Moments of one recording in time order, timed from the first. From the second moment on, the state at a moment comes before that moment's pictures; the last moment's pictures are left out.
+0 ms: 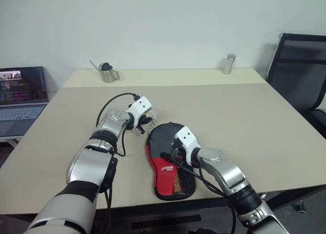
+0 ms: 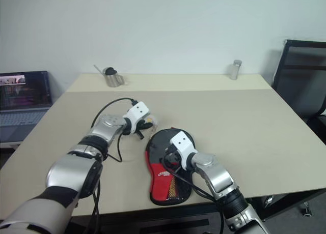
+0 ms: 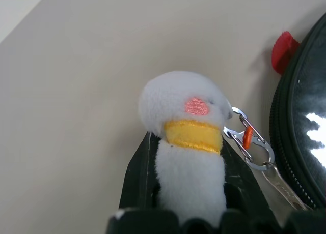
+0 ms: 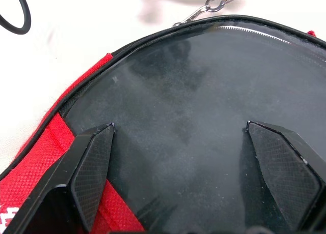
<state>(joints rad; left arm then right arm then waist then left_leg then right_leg) -1.22 0.41 -0.14 1.35 0.25 -0.09 -0.70 -0.54 -0.12 0.35 0.04 0.06 0.68 0.48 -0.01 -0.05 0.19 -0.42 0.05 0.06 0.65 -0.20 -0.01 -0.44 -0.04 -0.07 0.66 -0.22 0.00</state>
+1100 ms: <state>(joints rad) -1.35 0.10 -0.27 1.40 0.49 -0.26 -0.42 -0.48 -0.10 0.35 -0.02 0.05 0.69 0.44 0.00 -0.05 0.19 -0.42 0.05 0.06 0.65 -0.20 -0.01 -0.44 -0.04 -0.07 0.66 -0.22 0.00</state>
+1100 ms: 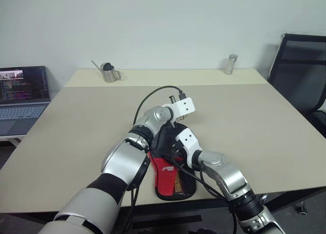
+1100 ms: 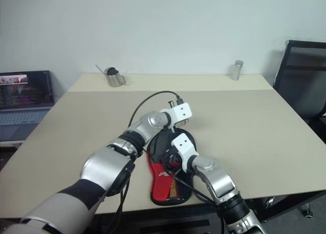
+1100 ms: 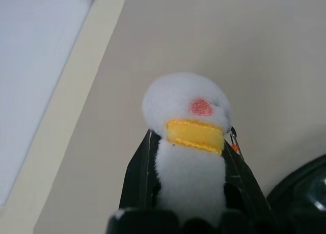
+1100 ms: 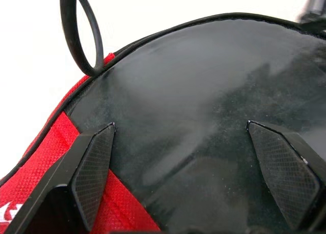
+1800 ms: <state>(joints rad) -1.34 0.01 -0.27 1.40 0.47 -0.34 -0.63 -0.49 -0.08 0.35 0.00 0.04 0.69 0.43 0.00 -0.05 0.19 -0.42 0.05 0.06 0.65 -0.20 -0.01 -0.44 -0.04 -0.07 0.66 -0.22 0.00</state>
